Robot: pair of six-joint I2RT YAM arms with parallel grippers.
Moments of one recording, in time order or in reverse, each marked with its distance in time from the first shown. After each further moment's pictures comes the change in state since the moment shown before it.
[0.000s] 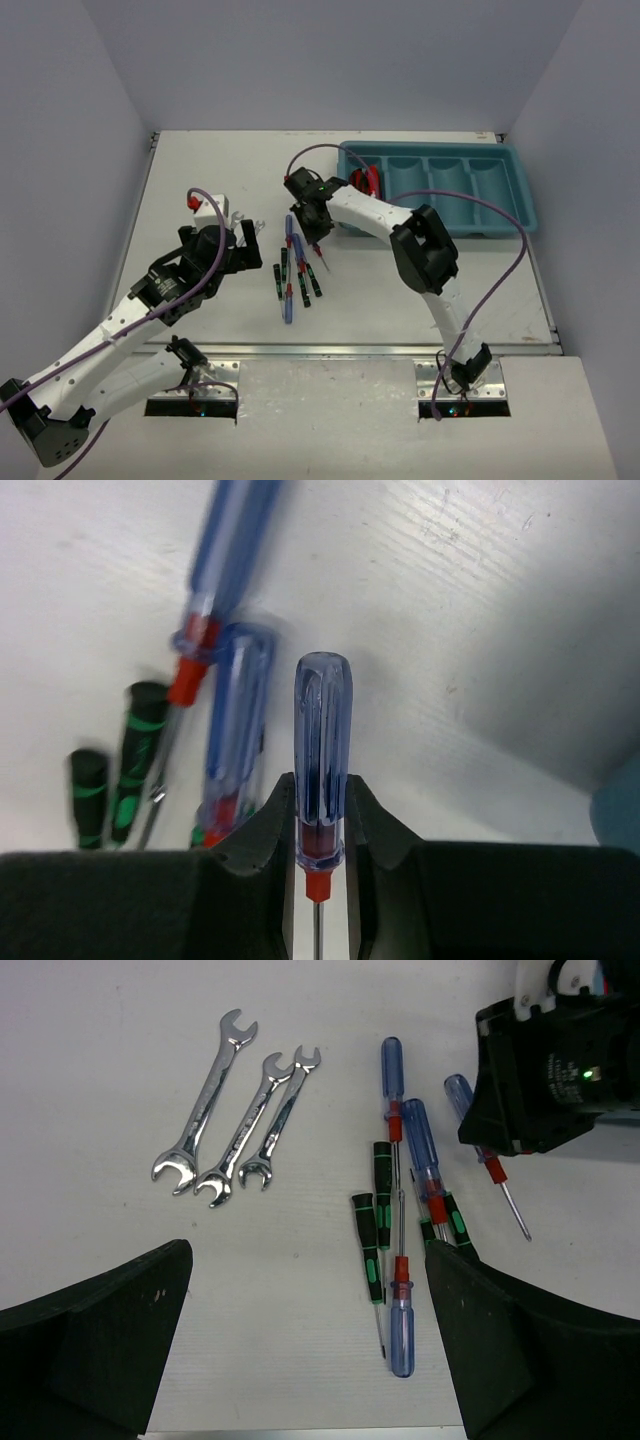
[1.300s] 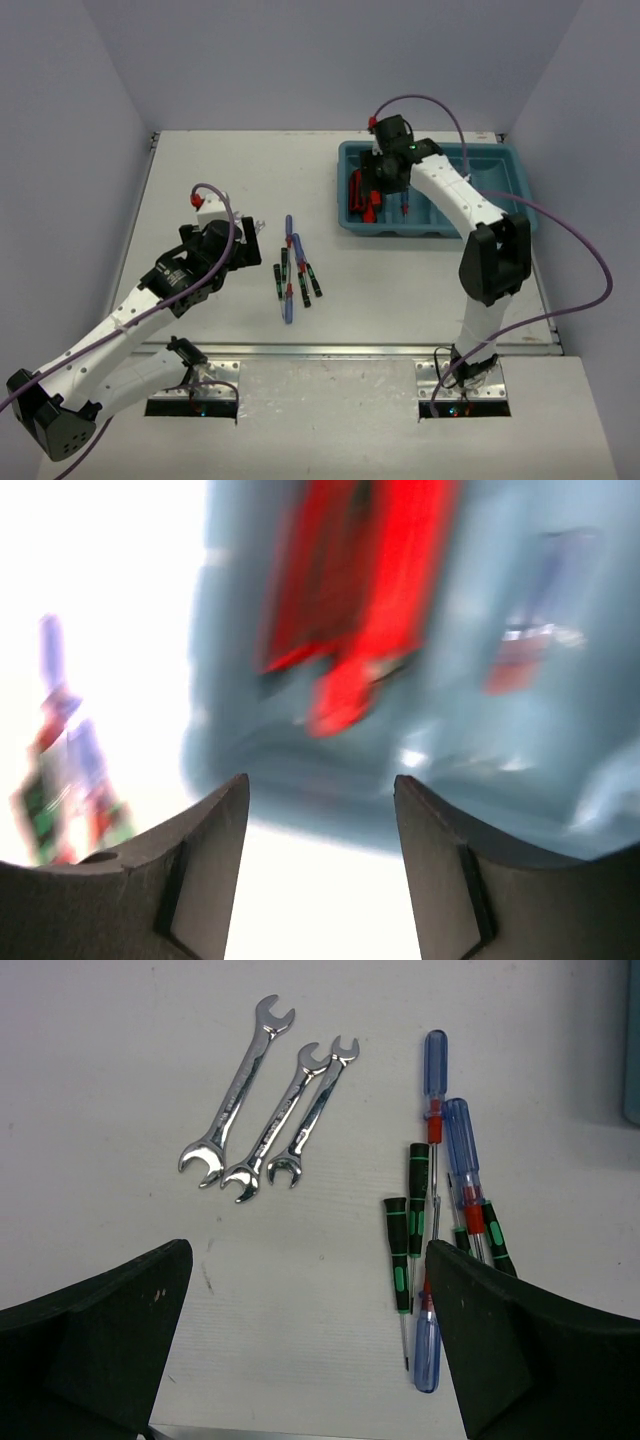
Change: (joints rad) left arm 0.043 0.069 0.000 -0.003 -0.019 -0.003; right arm -0.401 -0.308 -0.088 -0.048 -0.031 -0.070
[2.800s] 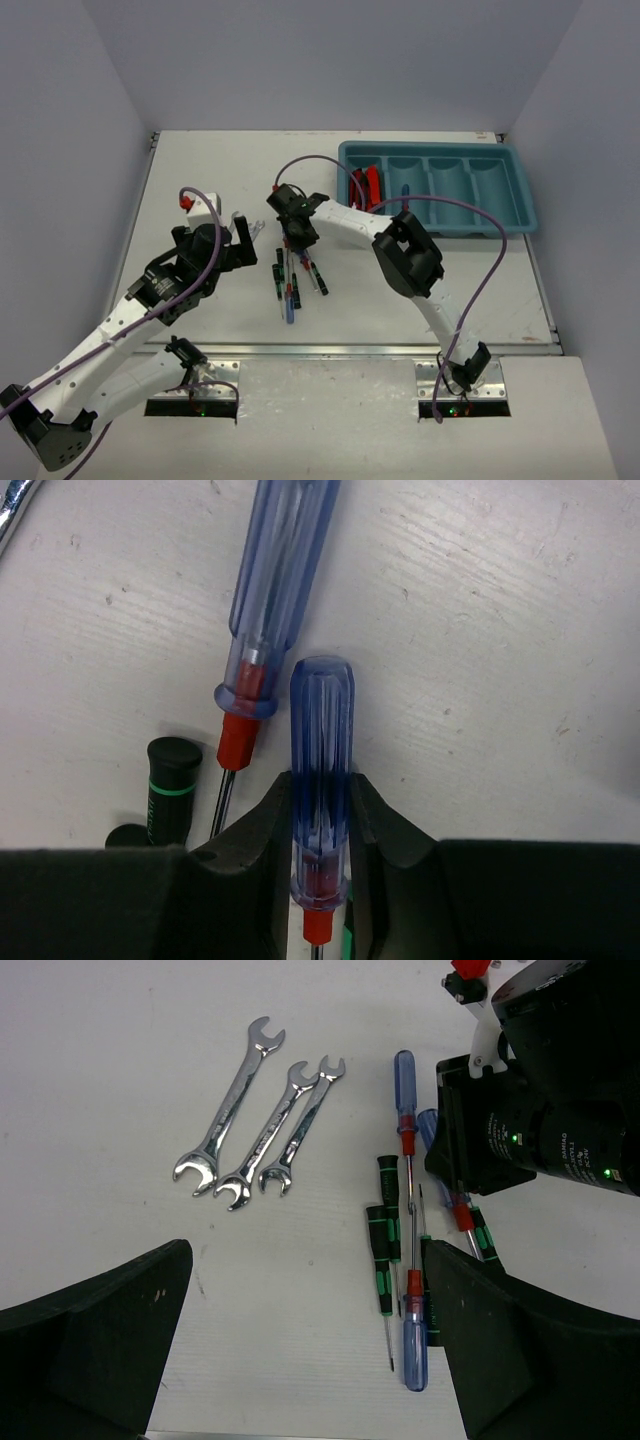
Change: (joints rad) left arm 0.000 -0.079 -0.002 -0.004 0.002 -0.005; right arm 0.487 0.392 0.099 0.150 0.129 0.199
